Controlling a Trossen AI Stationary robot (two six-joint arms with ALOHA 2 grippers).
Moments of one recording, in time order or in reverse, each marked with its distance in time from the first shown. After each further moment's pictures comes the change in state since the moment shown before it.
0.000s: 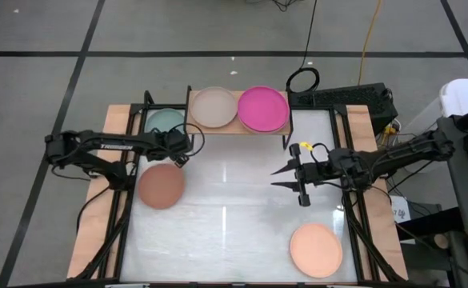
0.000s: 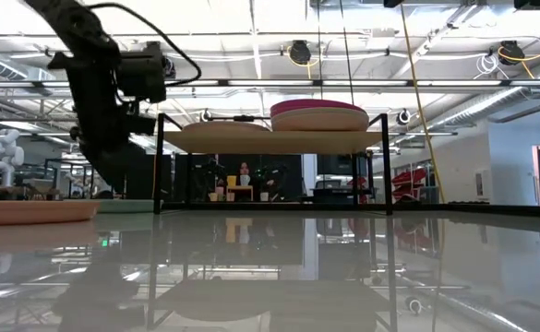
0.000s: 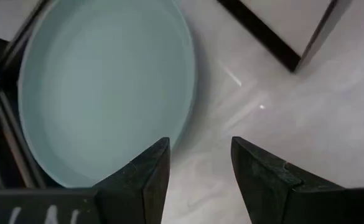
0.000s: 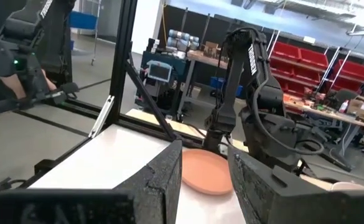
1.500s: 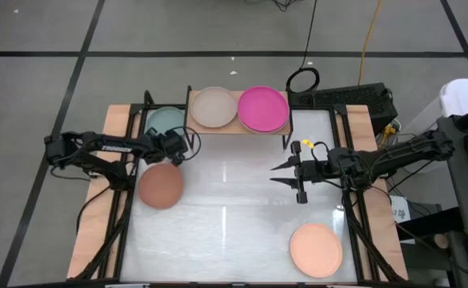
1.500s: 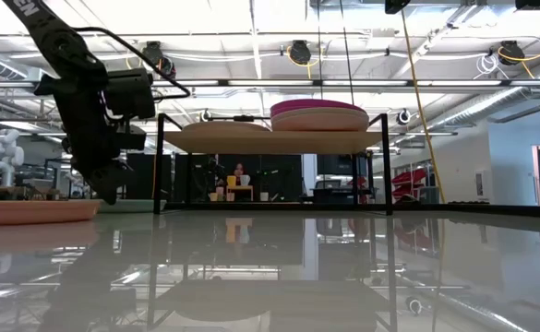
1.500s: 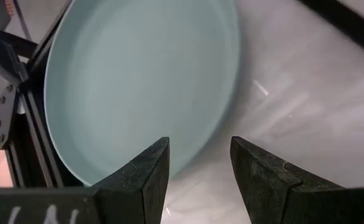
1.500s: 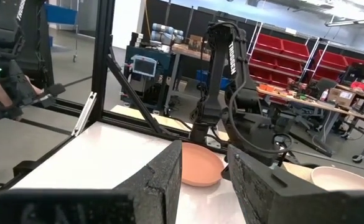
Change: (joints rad) left arm 0.054 -0.002 -0.136 0.183 -0.109 0.099; right arm 0.000 0.000 0.001 -0.012 0.074 0.012
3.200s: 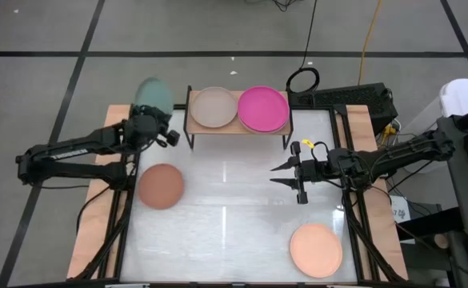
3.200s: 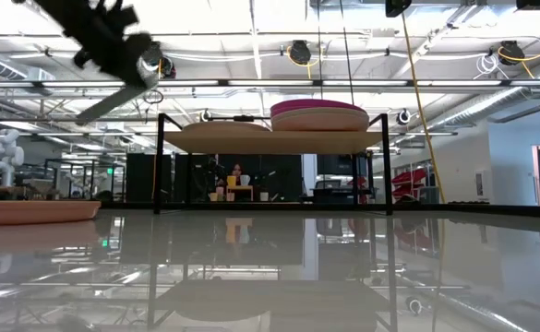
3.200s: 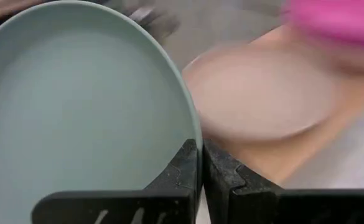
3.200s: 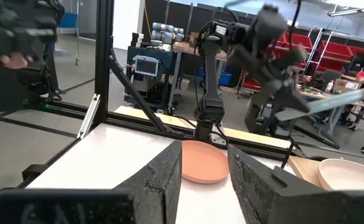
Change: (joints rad) left arm -0.092 -0.492 0.276 -0.024 -0.046 0.134; right arm 0.000 0.000 0.000 -0.009 0.000 0.052
